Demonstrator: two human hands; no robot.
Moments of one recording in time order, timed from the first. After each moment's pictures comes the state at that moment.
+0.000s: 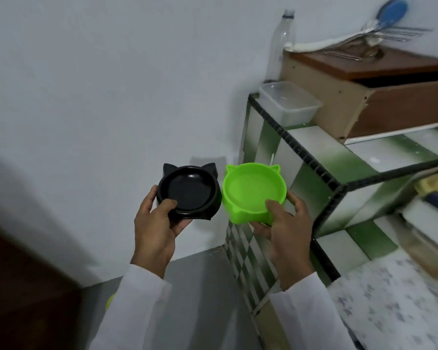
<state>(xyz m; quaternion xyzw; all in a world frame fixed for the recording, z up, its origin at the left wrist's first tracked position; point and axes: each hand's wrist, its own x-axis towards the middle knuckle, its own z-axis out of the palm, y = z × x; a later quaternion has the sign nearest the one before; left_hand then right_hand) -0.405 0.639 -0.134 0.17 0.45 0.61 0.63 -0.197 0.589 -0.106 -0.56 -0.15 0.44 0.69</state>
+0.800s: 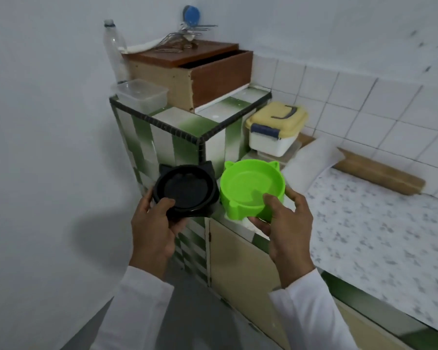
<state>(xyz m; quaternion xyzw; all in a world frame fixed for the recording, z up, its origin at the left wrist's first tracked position) -0.295 0.512 -0.106 0.31 0.38 0.43 0.76 -0.155 0.358 -0.088 -0.56 0.01 0.21 0.80</state>
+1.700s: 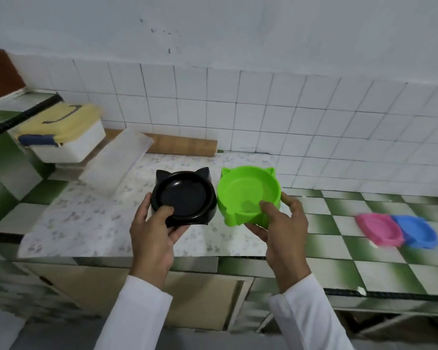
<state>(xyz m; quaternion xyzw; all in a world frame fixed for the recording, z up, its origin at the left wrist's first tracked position) -0.068 0.178 -0.124 0.39 0.29 0.20 0.85 -0.030 -0.025 -0.102 -0.54 0.18 -0.02 0.83</state>
